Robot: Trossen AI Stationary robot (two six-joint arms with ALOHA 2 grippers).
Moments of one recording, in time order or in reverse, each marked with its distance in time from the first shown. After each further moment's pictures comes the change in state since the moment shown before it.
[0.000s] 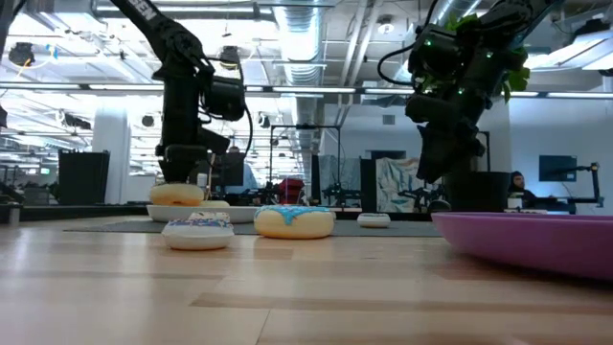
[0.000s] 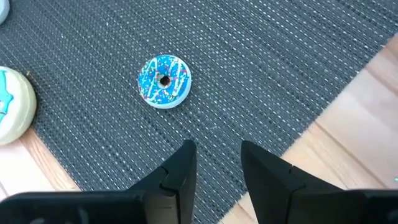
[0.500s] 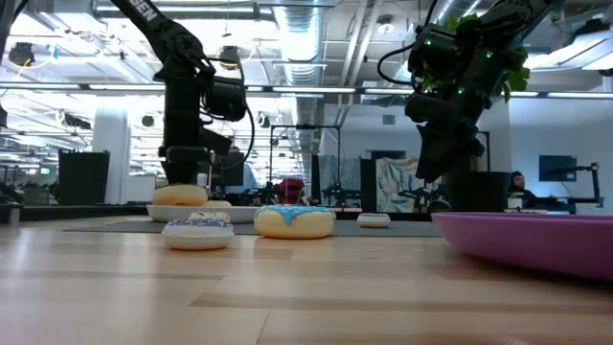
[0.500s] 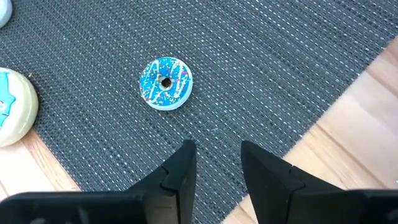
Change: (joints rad) left arm 0.003 0.004 0.000 0.018 0.000 0.023; right arm 0.000 0.000 0.000 0.005 0.000 0.000
